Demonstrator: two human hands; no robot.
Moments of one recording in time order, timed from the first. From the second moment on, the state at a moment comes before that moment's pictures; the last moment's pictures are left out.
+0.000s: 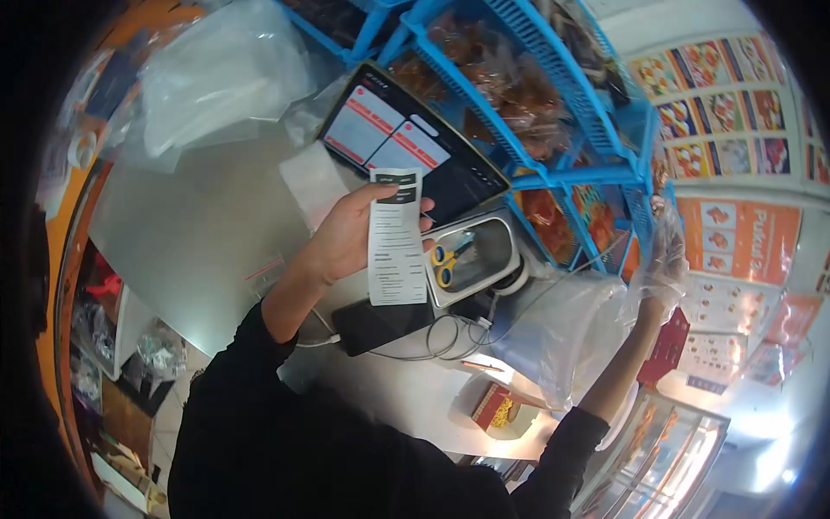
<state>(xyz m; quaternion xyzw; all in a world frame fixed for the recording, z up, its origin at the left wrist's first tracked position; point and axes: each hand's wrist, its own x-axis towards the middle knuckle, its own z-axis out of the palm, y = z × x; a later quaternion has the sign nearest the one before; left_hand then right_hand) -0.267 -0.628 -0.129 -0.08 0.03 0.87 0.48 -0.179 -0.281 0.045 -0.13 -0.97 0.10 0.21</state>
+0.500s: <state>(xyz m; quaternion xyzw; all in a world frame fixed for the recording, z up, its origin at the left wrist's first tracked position) -0.259 -0.622 -0.126 -0.10 0.03 0.86 0.50 -0.194 -0.283 0.042 -0.21 -0.96 0.08 0.14</state>
